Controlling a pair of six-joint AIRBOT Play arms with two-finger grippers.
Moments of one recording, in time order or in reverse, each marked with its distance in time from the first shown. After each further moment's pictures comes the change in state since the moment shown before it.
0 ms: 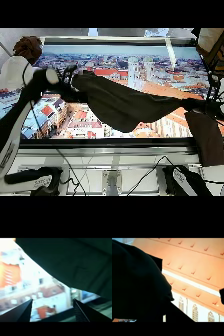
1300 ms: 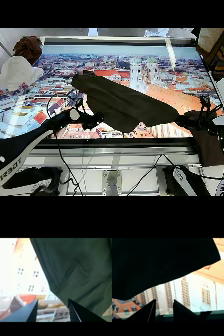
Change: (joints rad) left arm -0.256 -0.029 -0.422 -0.262 0.591 -0.426; right arm -0.102 0.000 -0.203 0.045 0.065 -0.009
